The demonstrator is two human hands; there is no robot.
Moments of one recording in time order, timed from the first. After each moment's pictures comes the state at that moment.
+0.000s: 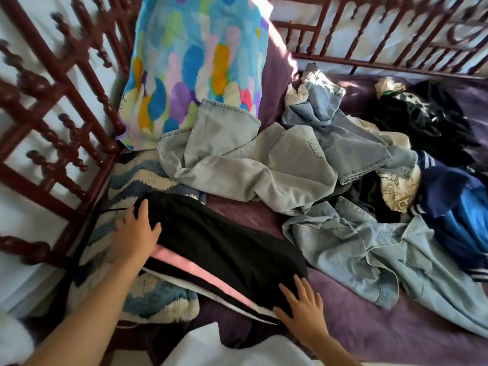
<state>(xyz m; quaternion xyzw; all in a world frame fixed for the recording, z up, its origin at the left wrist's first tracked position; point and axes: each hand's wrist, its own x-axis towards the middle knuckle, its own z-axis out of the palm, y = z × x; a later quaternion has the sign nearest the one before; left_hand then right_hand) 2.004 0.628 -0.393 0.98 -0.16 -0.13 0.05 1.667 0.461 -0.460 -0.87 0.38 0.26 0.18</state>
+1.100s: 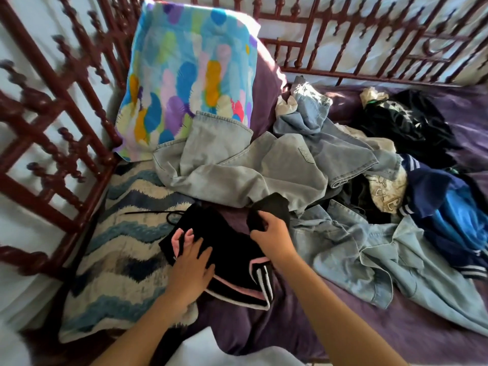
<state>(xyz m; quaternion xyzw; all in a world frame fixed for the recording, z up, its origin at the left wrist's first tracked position) 1.905 0.602 -0.407 0.85 -0.51 -0.07 0.12 1.813 0.436 -0.335 -0.75 0.43 -0.08 0.49</state>
